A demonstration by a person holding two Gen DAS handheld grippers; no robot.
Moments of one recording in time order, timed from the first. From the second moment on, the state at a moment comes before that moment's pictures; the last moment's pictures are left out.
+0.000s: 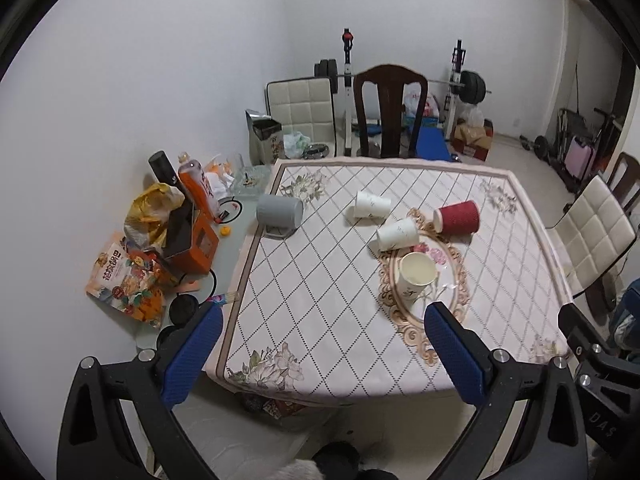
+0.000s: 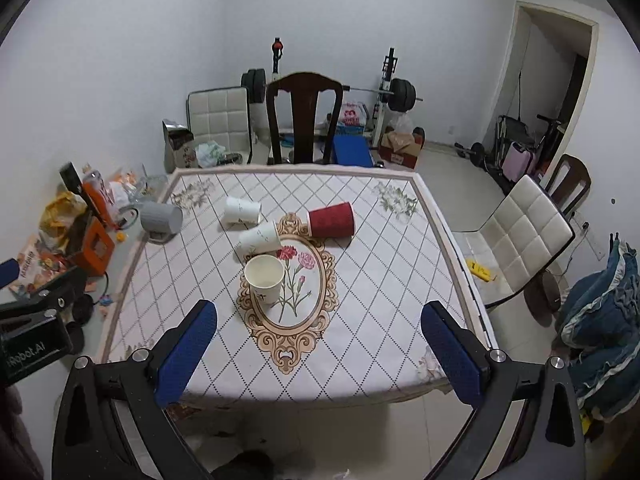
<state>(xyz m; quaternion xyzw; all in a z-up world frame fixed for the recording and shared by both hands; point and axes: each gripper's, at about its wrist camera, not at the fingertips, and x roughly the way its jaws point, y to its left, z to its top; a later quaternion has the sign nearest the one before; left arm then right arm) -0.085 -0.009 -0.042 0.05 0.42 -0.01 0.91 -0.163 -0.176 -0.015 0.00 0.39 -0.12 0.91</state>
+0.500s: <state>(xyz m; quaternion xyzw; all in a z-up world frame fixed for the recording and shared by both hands) -0.118 -0.001 -0.008 0.03 0.41 0.00 0.91 -0.203 -0.174 0.040 0.00 0.36 -0.11 0.92</state>
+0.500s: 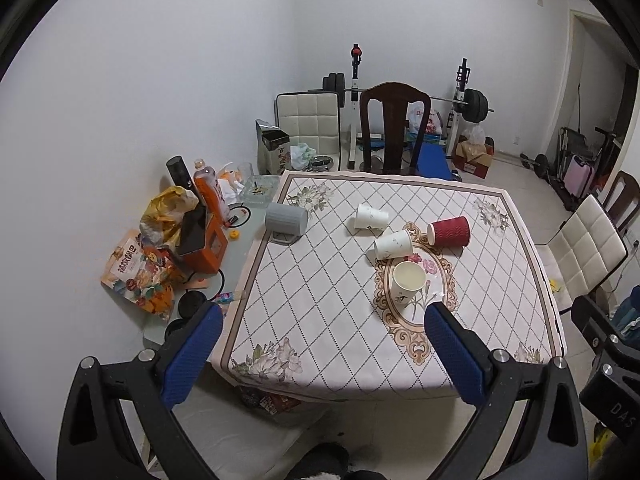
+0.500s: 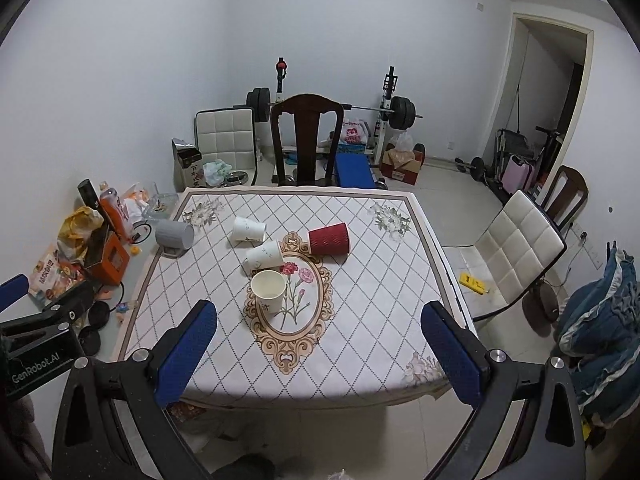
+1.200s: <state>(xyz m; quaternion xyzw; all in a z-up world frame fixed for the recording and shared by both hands) -0.122 0.008 -0.008 0.03 0.42 0.01 0.91 -0.199 -0.168 0.042 0.01 0.38 -0.10 0.92</state>
